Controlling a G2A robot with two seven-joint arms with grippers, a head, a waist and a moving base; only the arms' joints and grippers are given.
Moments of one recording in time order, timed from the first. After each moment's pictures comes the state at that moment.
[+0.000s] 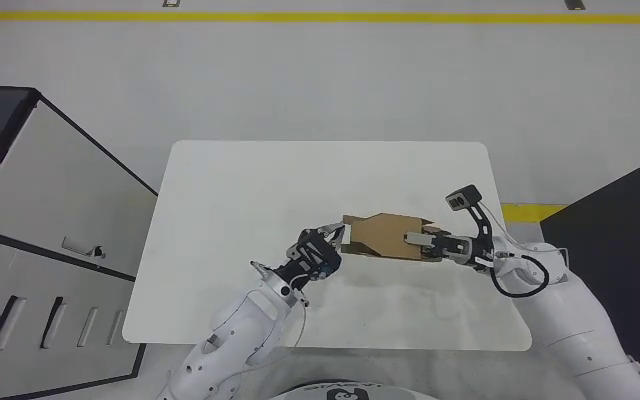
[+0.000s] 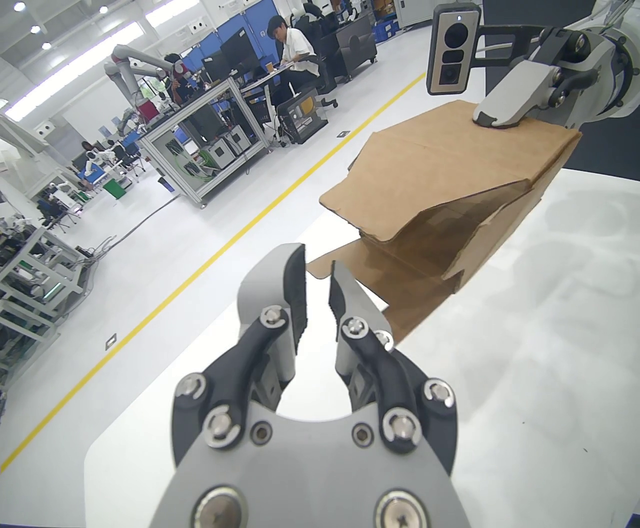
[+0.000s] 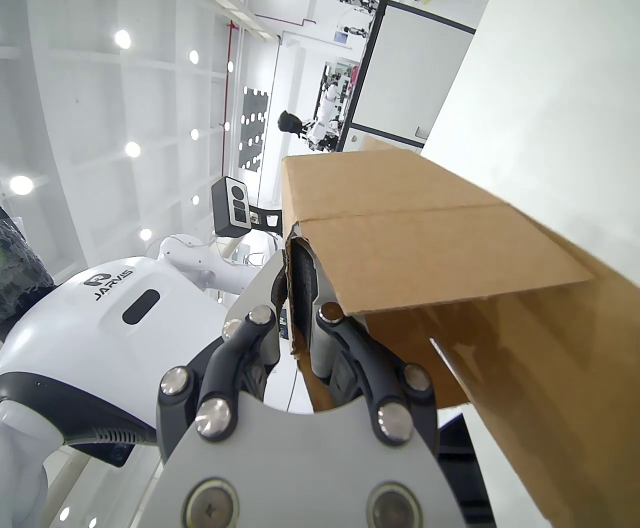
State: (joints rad) left arm 1.71 -1.23 -1.05 -2.03 1.87 -0.13 -0.03; right arm -1.43 -0.89 1.27 -1.47 0.74 -0.54 1.25
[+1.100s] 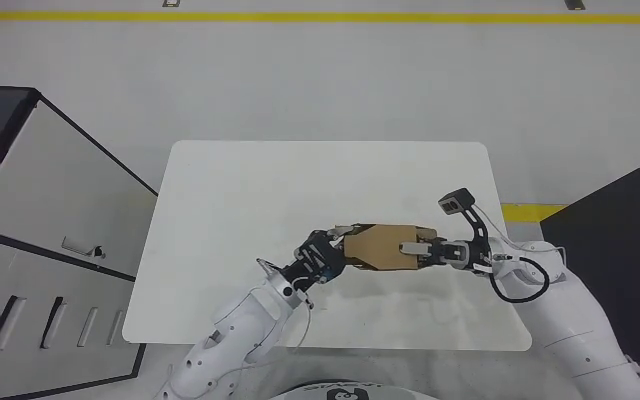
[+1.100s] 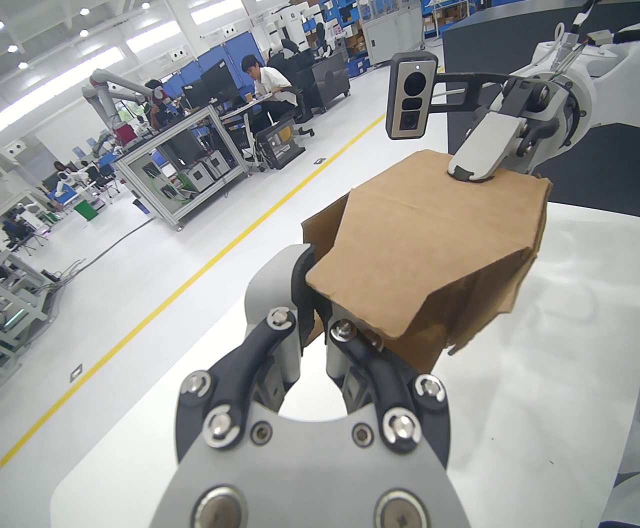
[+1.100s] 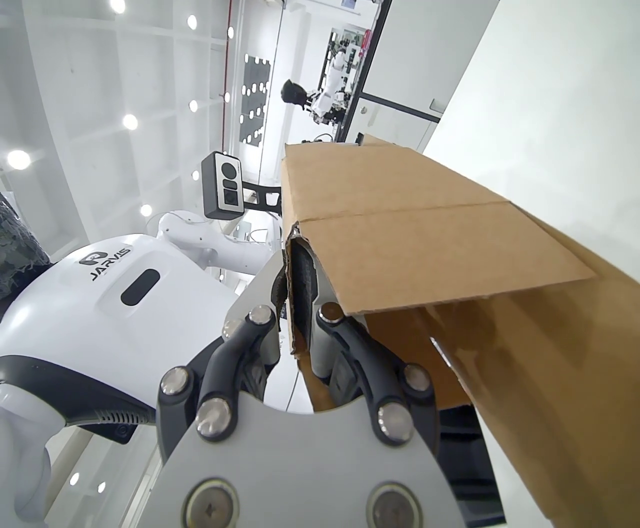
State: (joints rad) left arm 1.68 -1.22 -1.04 -2.02 1.81 -0.20 0.04; right arm -1.44 -0.90 1.28 -1.52 0.72 -0.51 1.31
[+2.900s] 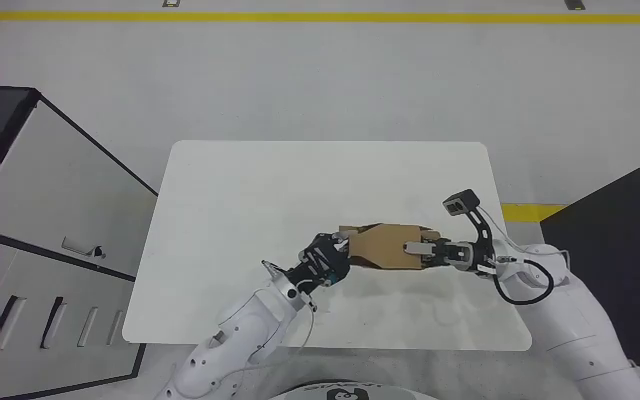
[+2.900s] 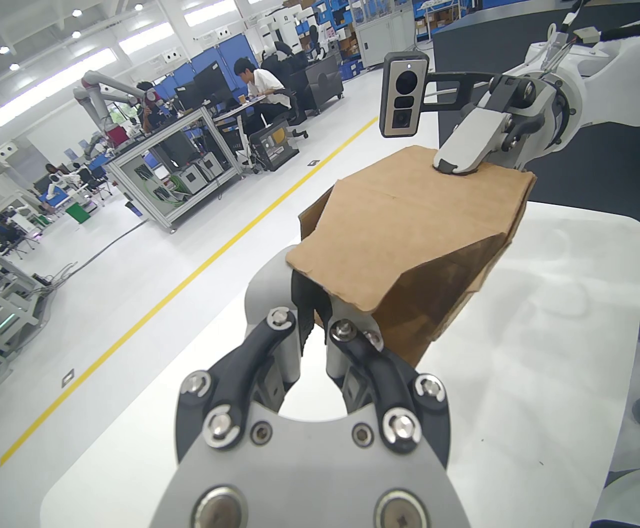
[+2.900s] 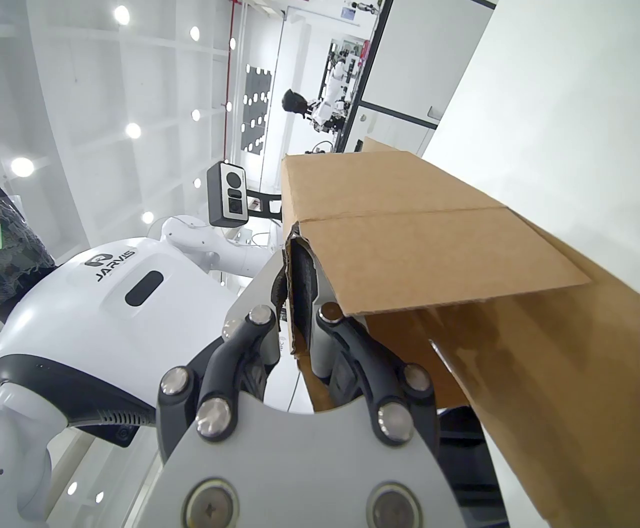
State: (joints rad) left arm 1.66 -1.21 -1.00 -2.00 1.81 -0.19 0.04; right arm -1.46 -0.90 1.30 -1.52 0.74 -0.50 1.32
